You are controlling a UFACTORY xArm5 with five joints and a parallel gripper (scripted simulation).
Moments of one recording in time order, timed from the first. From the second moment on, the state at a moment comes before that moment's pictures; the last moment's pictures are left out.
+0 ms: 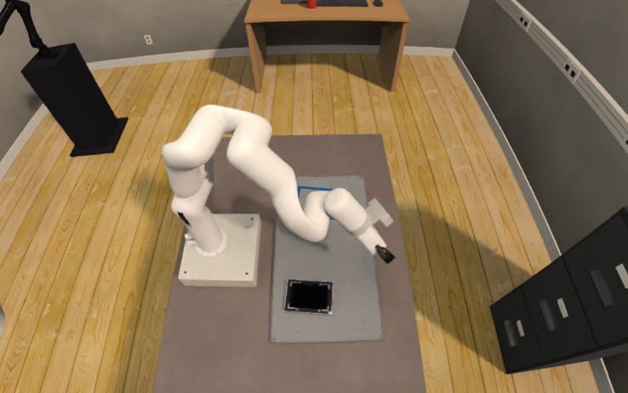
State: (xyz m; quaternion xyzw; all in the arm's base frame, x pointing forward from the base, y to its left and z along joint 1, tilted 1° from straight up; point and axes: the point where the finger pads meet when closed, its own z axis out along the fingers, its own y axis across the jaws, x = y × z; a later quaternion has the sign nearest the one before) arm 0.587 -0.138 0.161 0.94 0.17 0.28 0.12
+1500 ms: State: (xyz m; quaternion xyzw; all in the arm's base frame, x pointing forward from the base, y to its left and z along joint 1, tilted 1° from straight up) arm 0.467 -0.029 0.221 1.00 0.04 0.08 0.01
